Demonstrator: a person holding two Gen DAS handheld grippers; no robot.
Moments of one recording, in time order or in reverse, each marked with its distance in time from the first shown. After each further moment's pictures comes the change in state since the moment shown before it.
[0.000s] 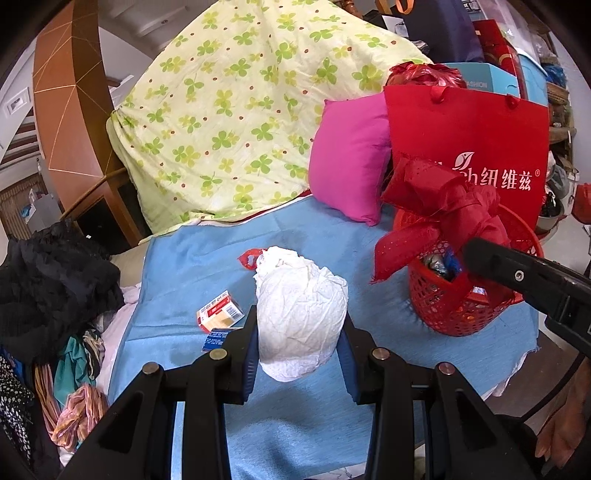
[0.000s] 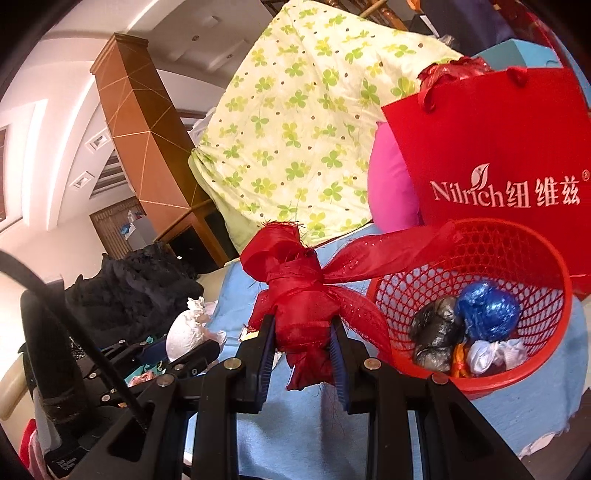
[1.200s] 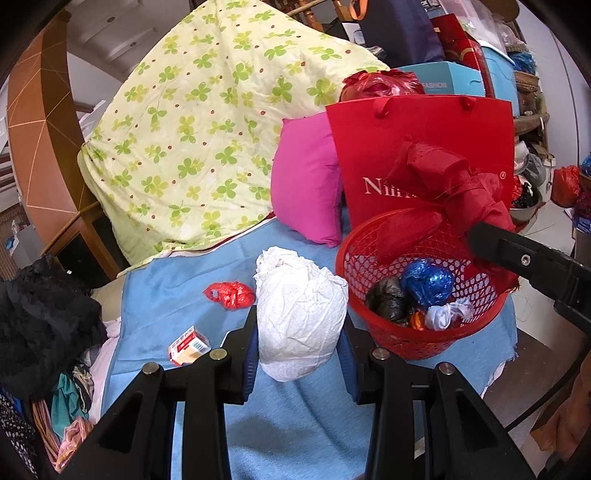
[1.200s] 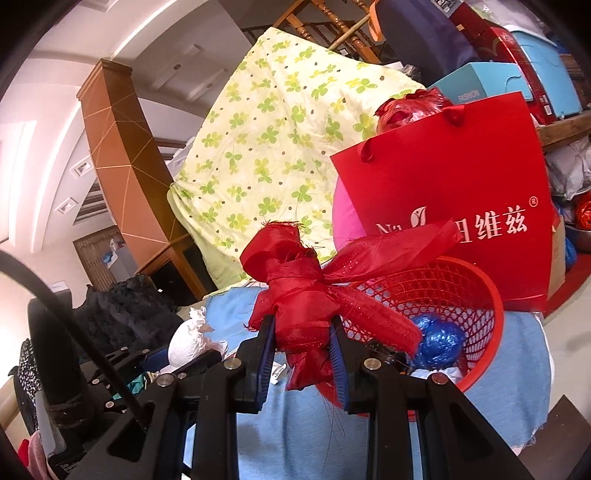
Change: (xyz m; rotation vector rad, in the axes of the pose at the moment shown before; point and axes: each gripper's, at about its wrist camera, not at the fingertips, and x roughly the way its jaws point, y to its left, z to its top) left arm -0.008 -0.056 0.032 0.098 -0.052 -0.071; right arm -0.049 -0.039 0.025 0.041 -0.119 -0.082
